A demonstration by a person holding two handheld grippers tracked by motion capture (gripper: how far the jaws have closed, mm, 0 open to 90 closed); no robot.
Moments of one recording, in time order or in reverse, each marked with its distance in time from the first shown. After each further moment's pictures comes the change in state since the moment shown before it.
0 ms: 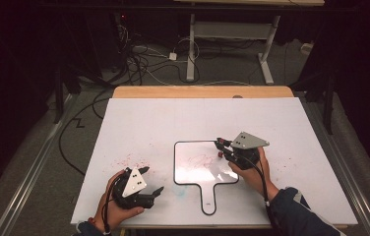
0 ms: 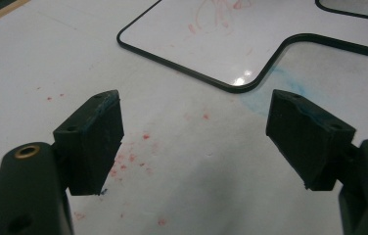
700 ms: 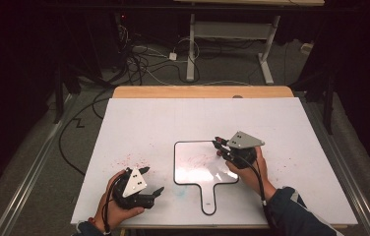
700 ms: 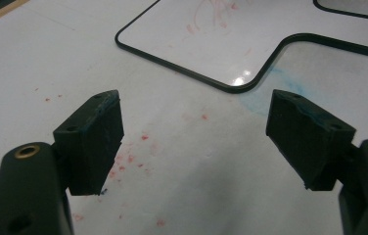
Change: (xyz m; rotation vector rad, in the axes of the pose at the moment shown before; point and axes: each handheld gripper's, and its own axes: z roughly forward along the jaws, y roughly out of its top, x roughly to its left) left arm 0.000 0.000 0.001 0.004 -0.003 0.006; right arm 0.001 0.003 0.006 0.019 -0.025 -0.016
